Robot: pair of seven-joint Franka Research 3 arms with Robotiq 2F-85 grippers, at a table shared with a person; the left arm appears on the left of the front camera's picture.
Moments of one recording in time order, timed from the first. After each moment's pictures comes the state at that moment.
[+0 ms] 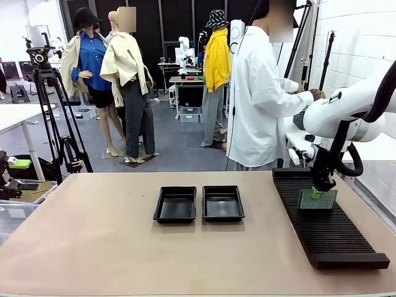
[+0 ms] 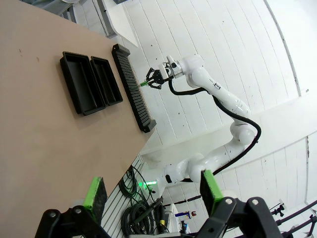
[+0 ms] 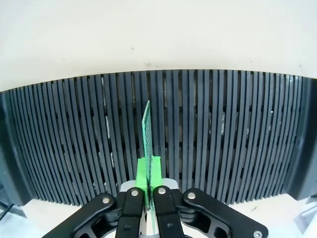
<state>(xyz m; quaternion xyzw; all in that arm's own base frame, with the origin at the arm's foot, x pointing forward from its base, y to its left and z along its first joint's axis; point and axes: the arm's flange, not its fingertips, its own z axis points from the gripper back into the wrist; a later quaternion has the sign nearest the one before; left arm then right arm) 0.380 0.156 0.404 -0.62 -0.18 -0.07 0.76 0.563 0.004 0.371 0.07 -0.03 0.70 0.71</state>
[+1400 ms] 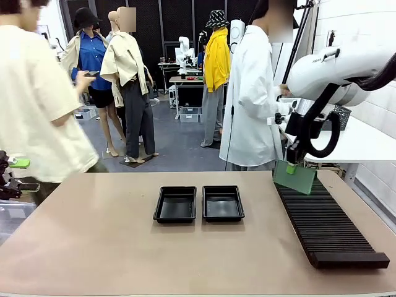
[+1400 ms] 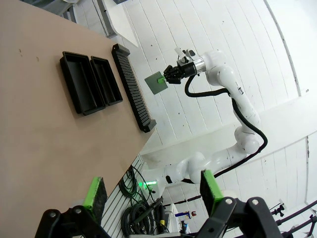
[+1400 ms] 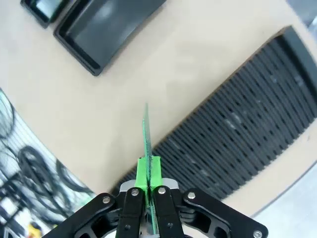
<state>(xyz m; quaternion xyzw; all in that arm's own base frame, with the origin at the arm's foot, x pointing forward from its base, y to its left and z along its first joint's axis) 0.380 0.156 0.404 -0.62 -0.18 -0.07 0.76 0.540 0.099 0.475 0.11 -0.02 0.36 0.93</state>
